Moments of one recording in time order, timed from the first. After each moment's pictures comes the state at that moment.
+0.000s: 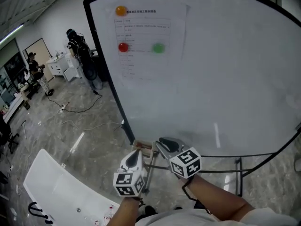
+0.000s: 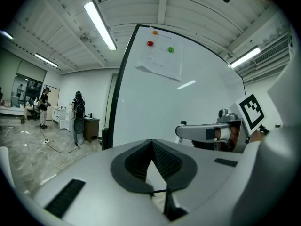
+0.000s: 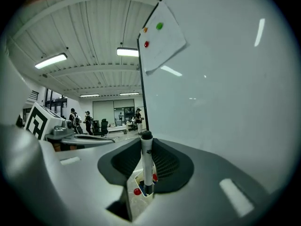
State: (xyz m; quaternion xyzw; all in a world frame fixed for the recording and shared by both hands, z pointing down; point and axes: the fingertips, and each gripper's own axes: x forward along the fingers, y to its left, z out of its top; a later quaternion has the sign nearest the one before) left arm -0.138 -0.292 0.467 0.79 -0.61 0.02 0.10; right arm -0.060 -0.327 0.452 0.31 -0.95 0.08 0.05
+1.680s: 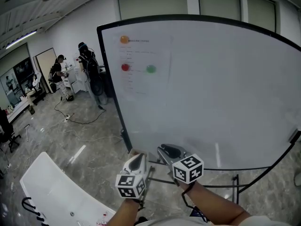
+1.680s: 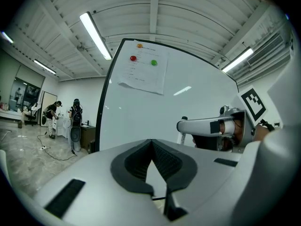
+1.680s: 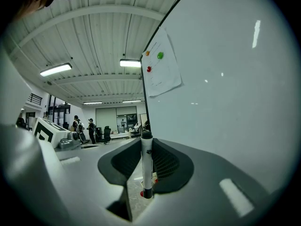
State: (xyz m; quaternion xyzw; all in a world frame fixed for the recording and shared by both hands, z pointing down) left arm -0.079 -0.261 0.416 0.80 -0.60 -0.01 0.06; right arm -0.005 -0.284 0.387 0.30 -0.95 0.07 0.00
